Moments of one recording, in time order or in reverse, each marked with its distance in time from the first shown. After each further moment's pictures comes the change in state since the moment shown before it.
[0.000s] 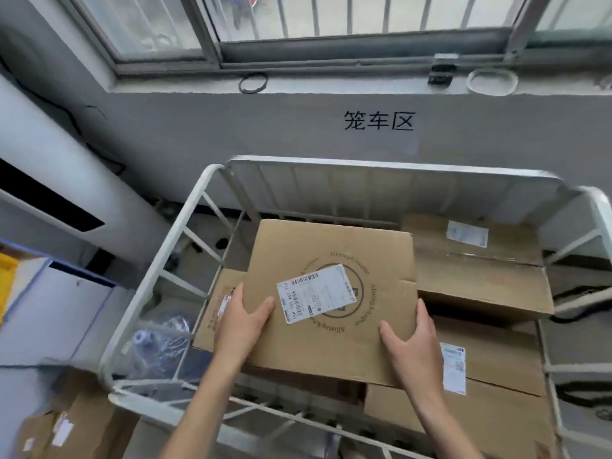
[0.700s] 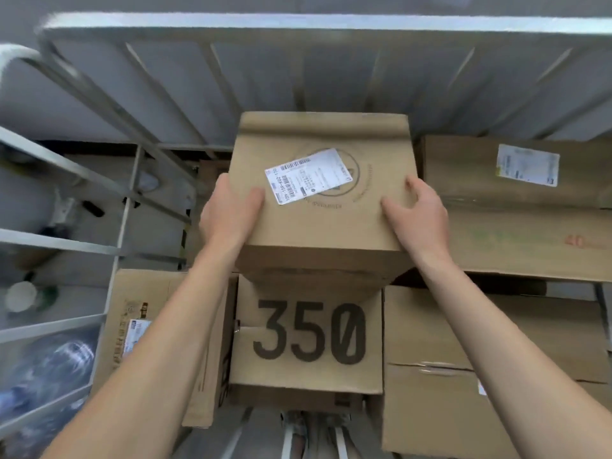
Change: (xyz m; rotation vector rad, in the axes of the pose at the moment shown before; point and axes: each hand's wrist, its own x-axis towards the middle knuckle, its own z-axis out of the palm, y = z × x) left_hand 0.386 -0.031 0.205 0.249 -0.046 0.054; right_hand 0.350 0.053 0.181 -0.191 0.137 0.015
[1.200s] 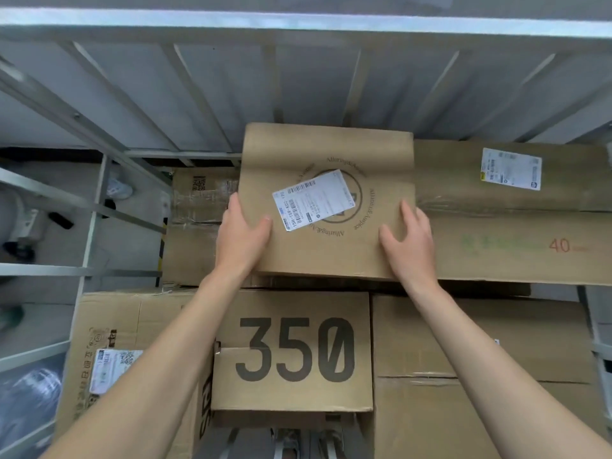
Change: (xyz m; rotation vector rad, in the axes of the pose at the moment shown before) left_hand 0.012 -0.013 0.060 -0.149 -0.181 0.074; right_hand 0.017 0.057 0.017 -0.042 -0.037 0.071
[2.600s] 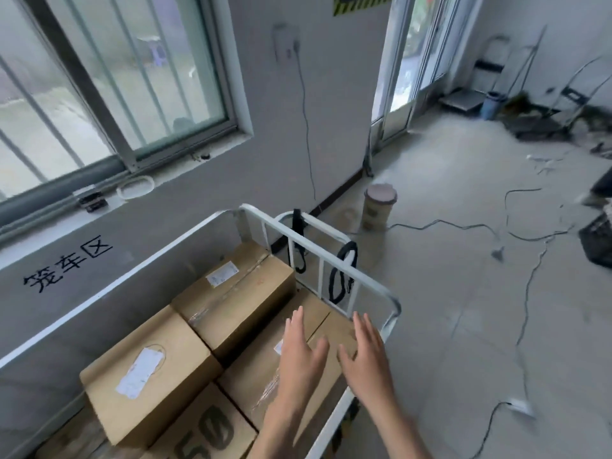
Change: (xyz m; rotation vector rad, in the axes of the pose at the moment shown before) left_hand -0.607 0.223 0.069 0.217 -0.704 0.754; right_hand -0.504 0.095 -0.364 0.178 0.487 0.365
